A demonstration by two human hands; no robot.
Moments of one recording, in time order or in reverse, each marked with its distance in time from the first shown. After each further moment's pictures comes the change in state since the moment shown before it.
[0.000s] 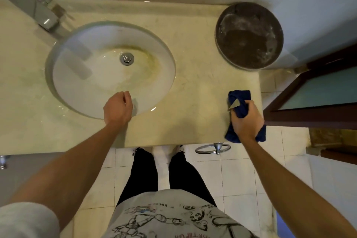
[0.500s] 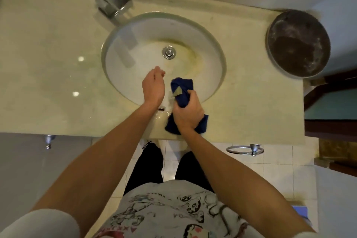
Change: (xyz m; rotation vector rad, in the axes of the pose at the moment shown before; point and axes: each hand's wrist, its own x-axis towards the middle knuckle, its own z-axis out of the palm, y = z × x) left_hand 0.043 -0.024 -0.052 -0.792 -0.071 -0.248; right_hand -0.171 -0.259 0.183 0.200 -0.150 -0.030
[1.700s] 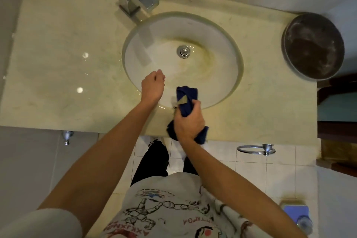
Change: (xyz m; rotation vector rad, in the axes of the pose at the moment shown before) left_hand 0.030 -0.028 -0.062 0.122 -0.075 -0.053; right_hand -0.057 -0.023 0.034 0.014 0.020 0.132
